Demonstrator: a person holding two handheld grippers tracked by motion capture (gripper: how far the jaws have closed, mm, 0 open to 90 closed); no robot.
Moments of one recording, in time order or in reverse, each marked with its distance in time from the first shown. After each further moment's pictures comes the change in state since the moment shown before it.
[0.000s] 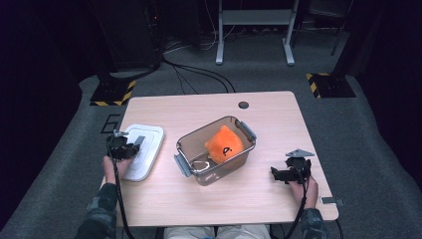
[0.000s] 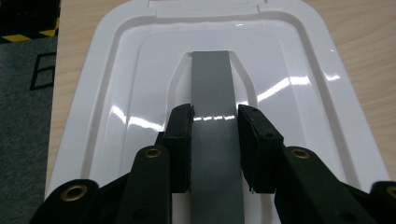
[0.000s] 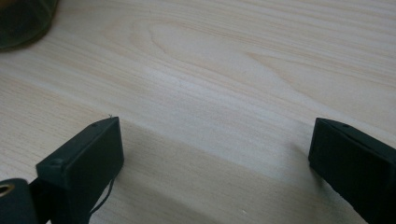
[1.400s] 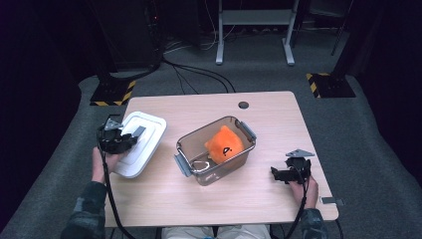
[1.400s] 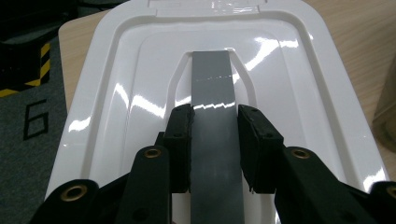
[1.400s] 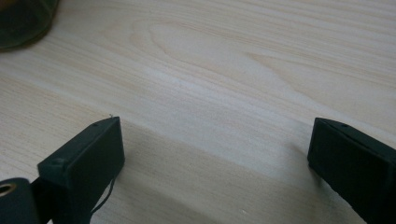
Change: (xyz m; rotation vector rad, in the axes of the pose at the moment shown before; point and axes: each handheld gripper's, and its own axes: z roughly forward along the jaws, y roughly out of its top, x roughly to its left) left arm -0.014 0.040 -0.069 -0.071 -0.100 0.145; right arm 0.000 0.000 0.000 0.000 0.002 0.005
